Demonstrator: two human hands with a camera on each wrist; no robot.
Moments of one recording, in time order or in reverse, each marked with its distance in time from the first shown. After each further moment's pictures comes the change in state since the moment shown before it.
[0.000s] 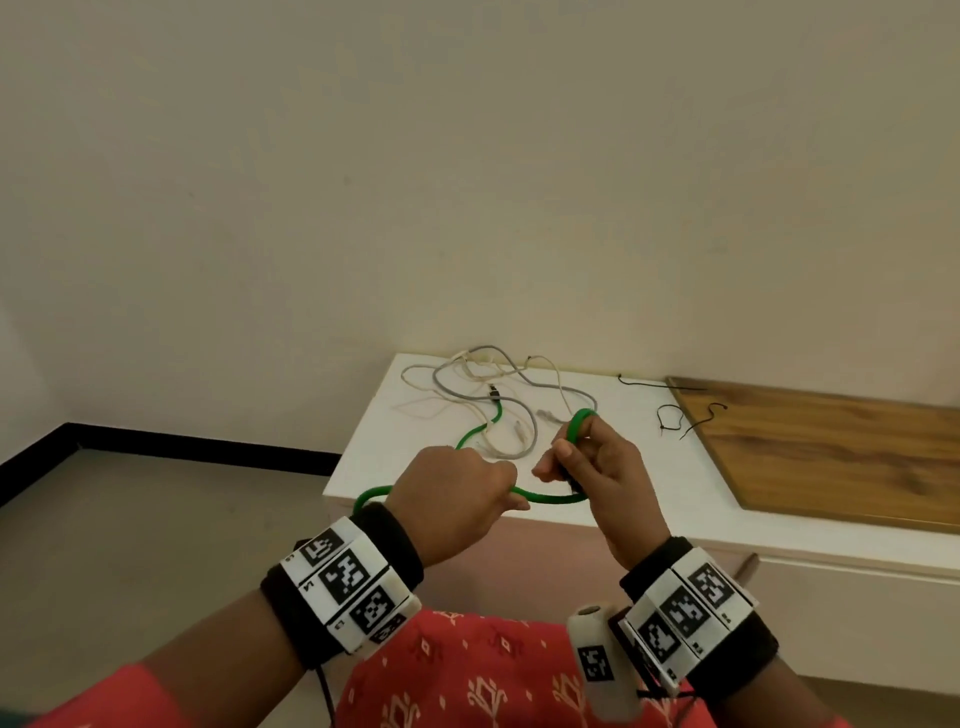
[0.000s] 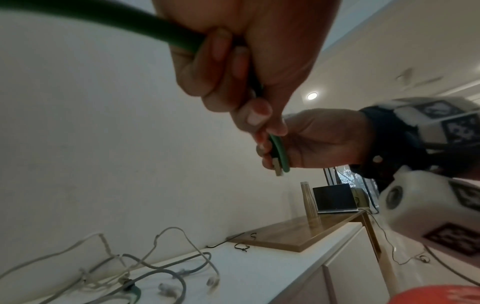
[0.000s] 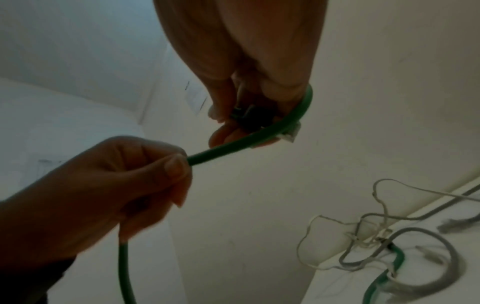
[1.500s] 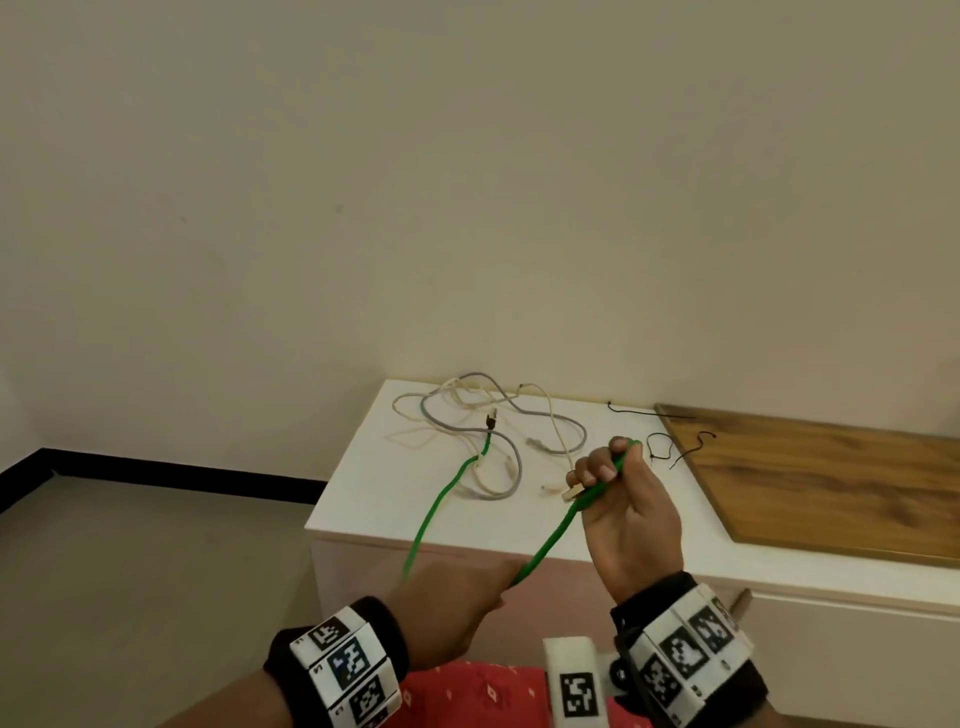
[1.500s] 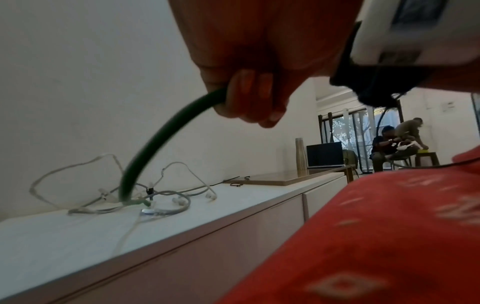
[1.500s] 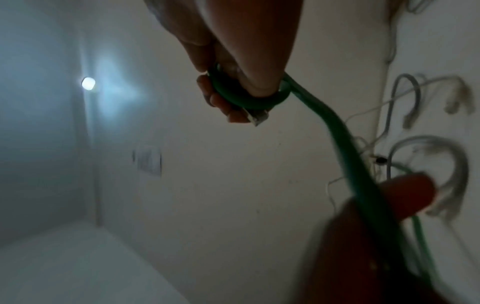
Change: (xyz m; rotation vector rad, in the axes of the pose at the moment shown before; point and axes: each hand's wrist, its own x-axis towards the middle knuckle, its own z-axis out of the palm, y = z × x) left_hand -0.017 0.008 0.085 -0.488 -0.132 0.089; right_hand 0.011 -0.004 -0.008 0.829 0.316 0.053
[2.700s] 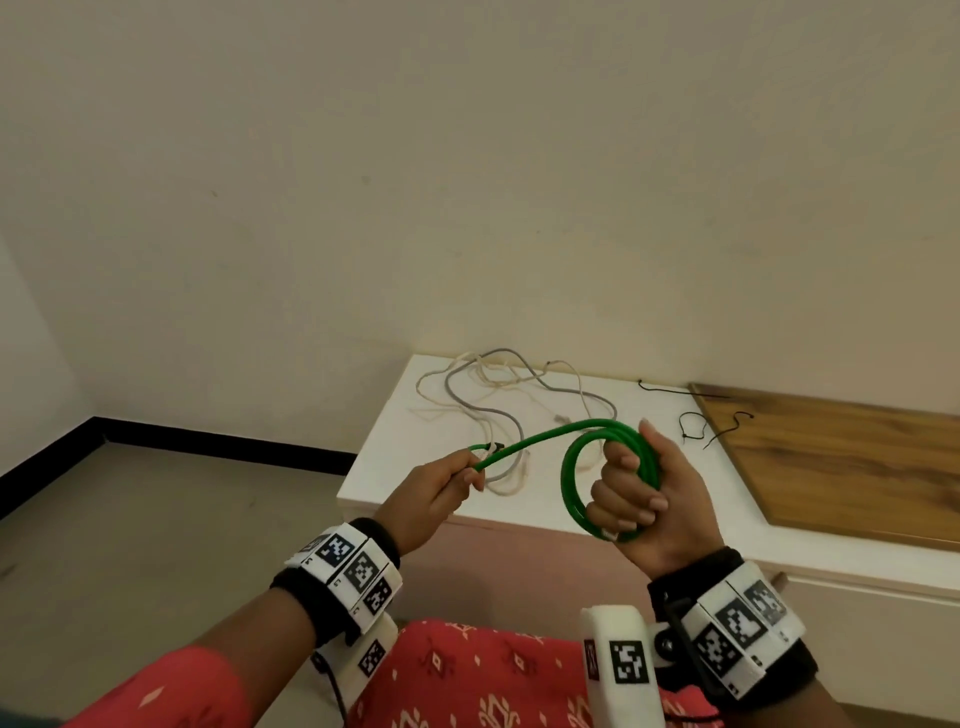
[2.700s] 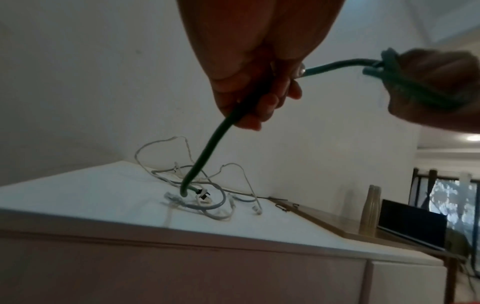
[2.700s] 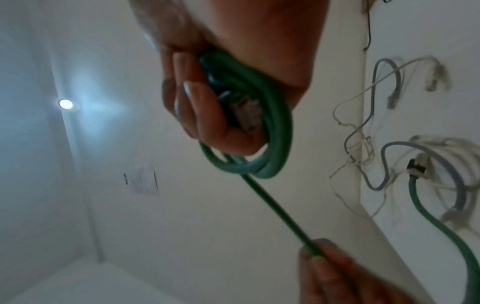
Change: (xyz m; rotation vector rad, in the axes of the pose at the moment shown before) left_hand 0.004 -0.054 -0.030 -0.607 0.334 -0.161; right_hand 0.004 -0.005 -0.012 0.108 -0.376 0.572
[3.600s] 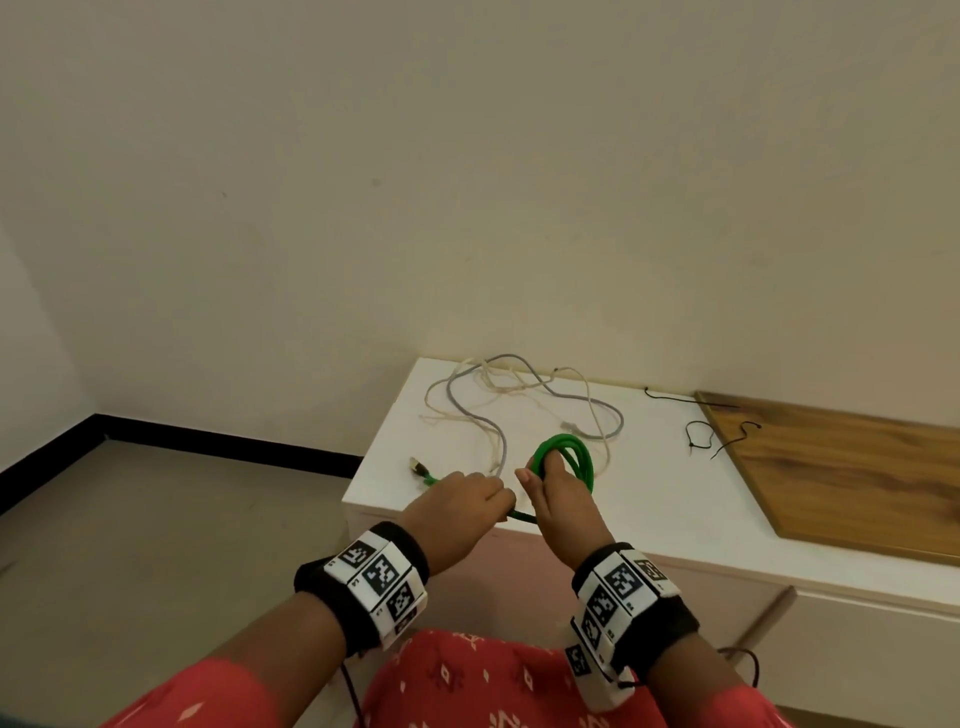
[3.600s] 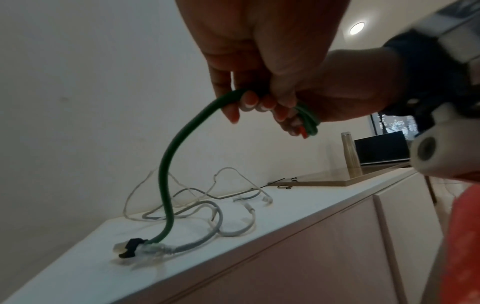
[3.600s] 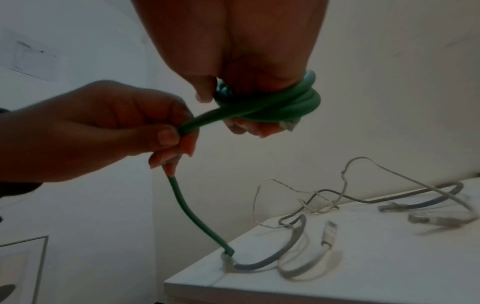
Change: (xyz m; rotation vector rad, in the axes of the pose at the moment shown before) left_hand 0.009 0.000 0.011 1.023 -0.226 0.429; right_hand 0.056 0.062 -0.019 -1.673 0.350 -0.105
